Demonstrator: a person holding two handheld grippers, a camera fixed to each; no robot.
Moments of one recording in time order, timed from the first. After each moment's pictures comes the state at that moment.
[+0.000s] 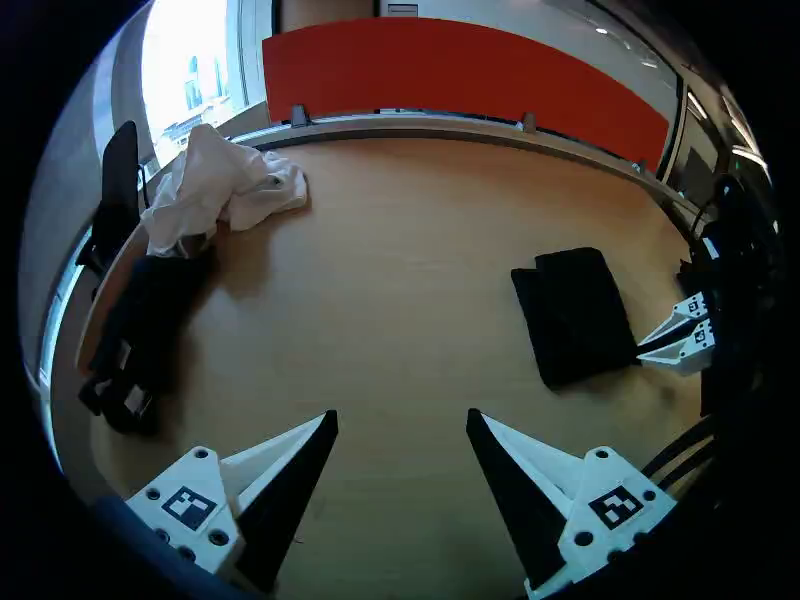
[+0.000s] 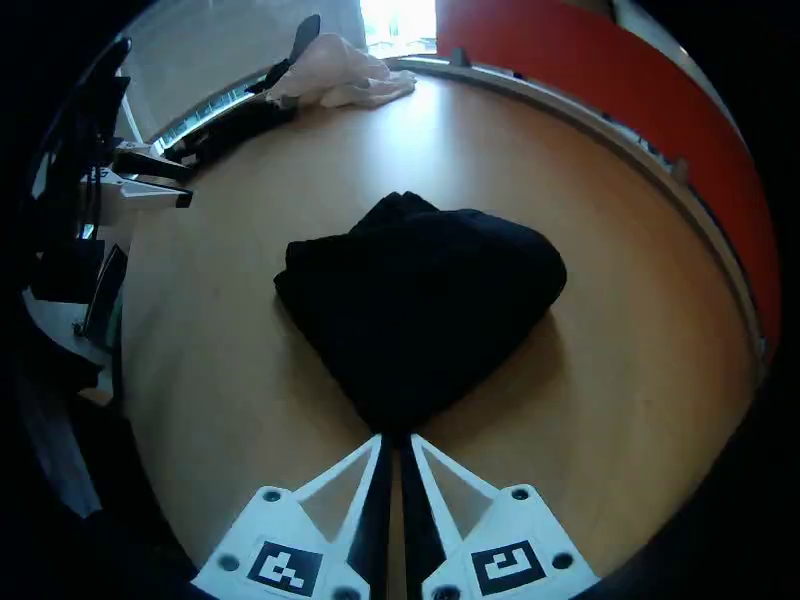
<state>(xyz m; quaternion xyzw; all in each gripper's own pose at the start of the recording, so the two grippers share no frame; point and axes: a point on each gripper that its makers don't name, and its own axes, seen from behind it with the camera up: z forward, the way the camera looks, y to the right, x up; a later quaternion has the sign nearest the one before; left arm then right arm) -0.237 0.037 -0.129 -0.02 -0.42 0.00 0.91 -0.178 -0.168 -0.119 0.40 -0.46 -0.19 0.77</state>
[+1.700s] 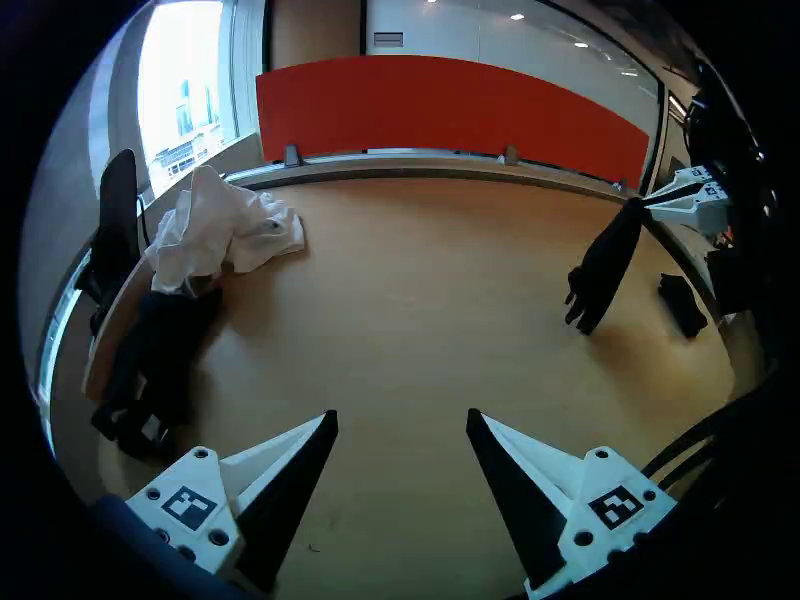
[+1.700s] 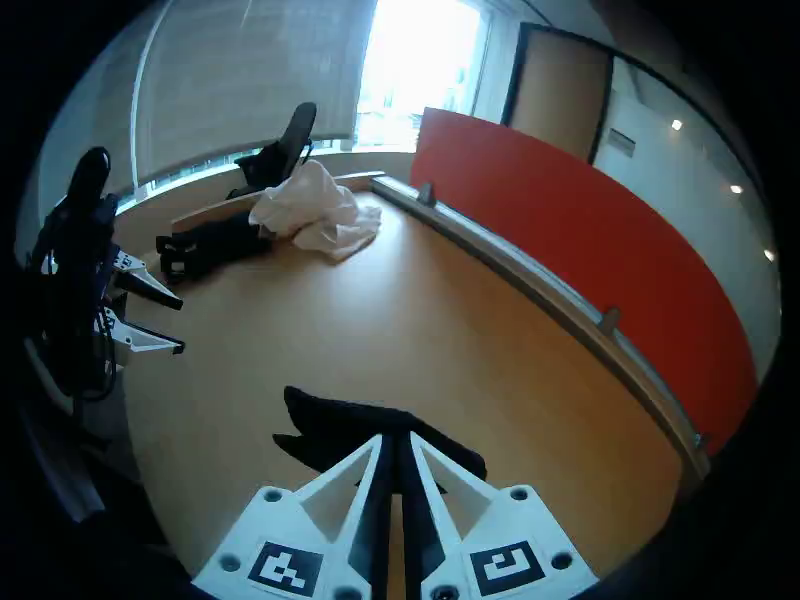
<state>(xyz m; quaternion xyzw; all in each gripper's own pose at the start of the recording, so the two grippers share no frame) -0.195 0.041 -0.127 -0.05 -0.37 0.01 0.93 0.015 -0.199 -0.019 0.37 -0.30 -0.22 0.85</state>
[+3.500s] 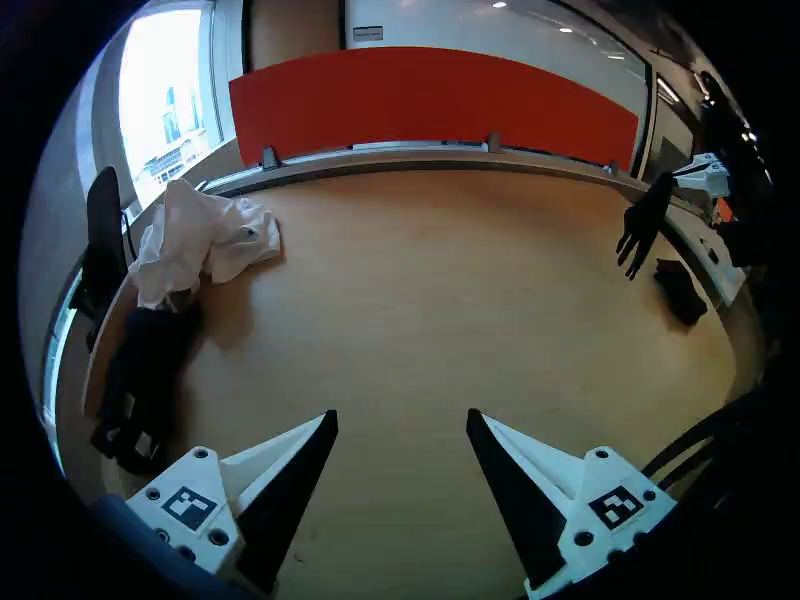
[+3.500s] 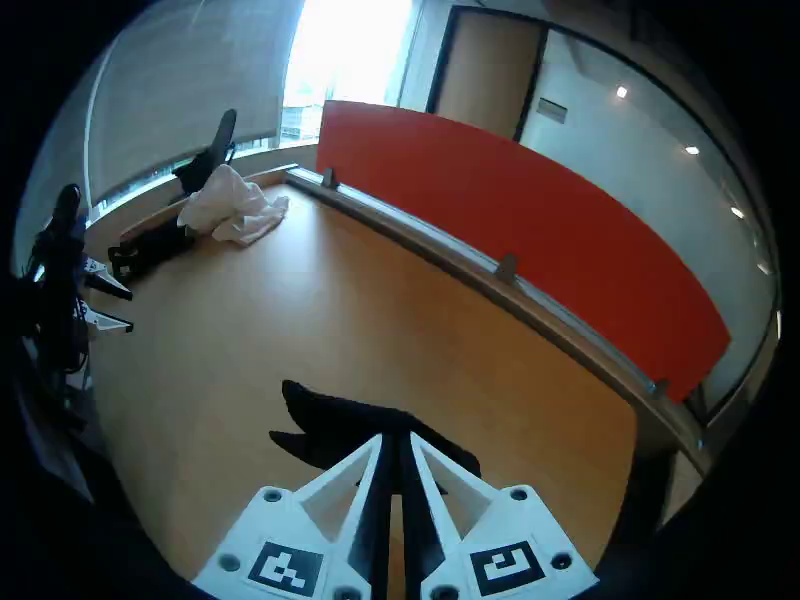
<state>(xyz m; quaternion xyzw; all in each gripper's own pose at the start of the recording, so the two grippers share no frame) -0.201 0.069 -0.110 -0.06 -0.38 0.03 0.92 0.041 -0.011 0.027 0.28 -0.32 -0.20 0.88</state>
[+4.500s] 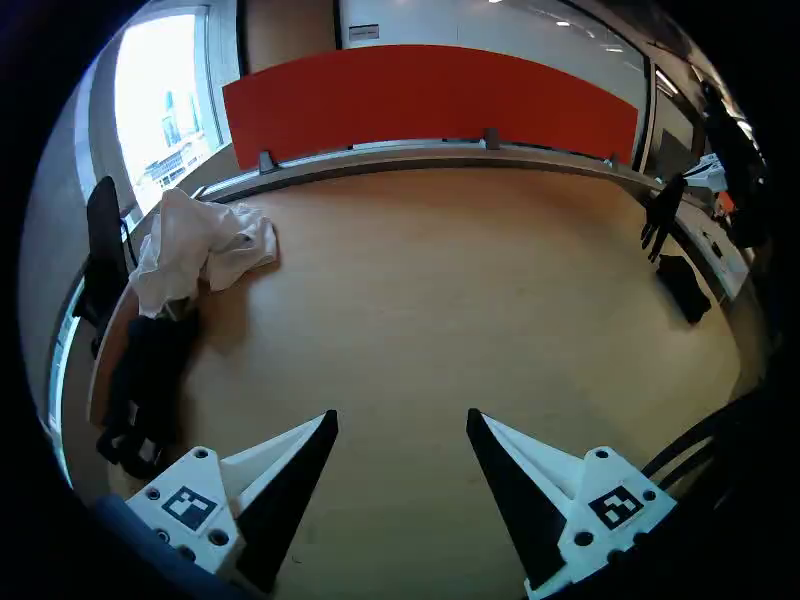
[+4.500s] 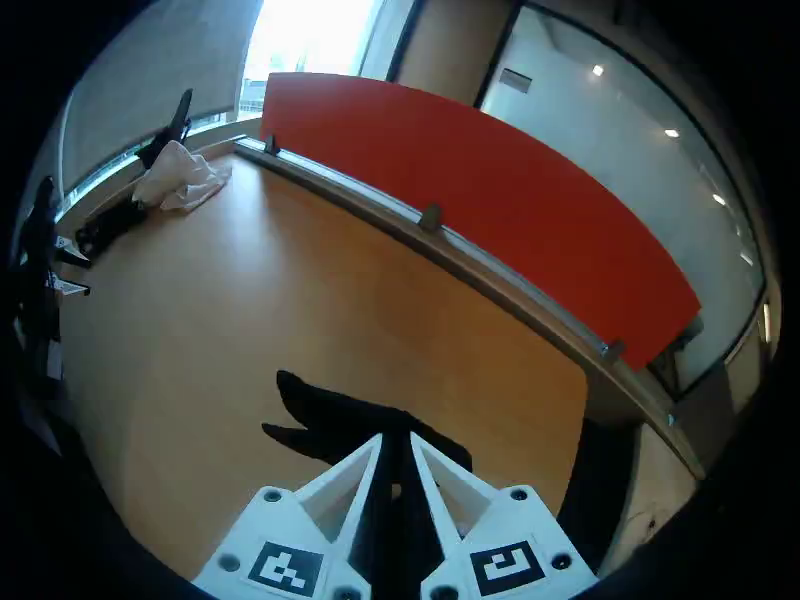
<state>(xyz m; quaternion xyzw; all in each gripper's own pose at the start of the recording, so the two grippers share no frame) -0.196 0.081 -0.105 -0.06 -0.38 0.04 0.92 0.038 0.127 0.057 0.21 -0.36 -0.23 0.88</state>
